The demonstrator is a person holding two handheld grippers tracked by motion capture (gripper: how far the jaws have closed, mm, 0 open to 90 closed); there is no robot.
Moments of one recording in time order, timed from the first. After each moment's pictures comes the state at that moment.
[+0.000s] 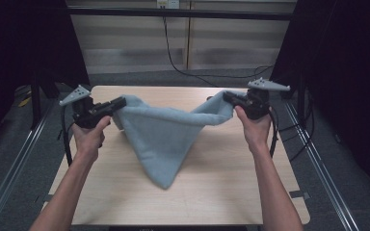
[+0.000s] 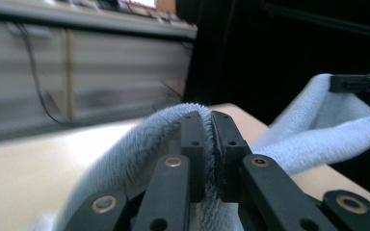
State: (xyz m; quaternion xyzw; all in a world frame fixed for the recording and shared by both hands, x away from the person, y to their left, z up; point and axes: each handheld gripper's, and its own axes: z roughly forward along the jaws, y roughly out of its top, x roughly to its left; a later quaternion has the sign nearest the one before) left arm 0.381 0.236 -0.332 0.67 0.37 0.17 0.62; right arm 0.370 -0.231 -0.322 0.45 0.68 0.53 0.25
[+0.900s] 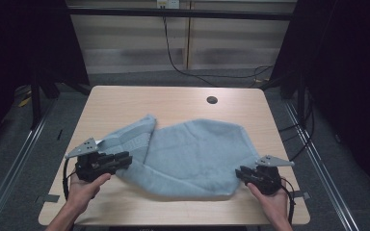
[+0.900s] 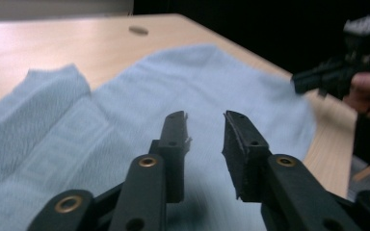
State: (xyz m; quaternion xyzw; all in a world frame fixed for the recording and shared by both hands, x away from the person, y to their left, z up) left arm 0.288 0.238 -0.423 0.76 0.32 0.05 0.57; right arm 0.226 -0.264 -0.468 0.50 0.75 0.40 0.17
